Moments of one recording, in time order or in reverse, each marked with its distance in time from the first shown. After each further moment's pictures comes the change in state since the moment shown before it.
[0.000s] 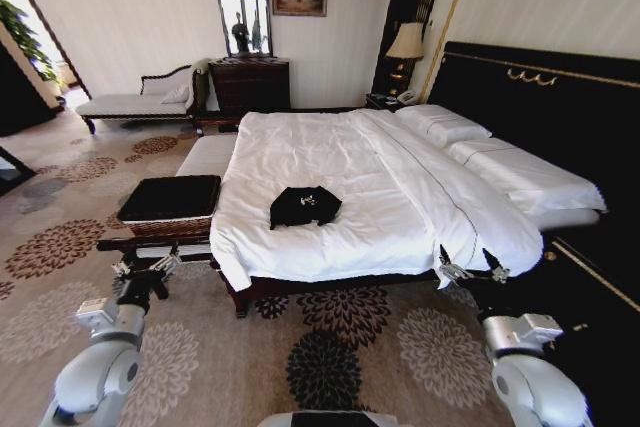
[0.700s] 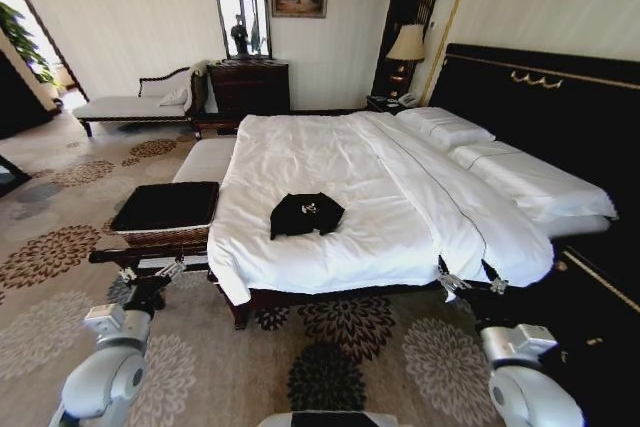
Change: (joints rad) left arm 0.010 -0.016 0.026 0.021 0.026 -0.010 0.009; right arm -0.018 0.040 -0.005 -0.022 -0.052 0.010 -0.004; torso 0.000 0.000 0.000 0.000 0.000
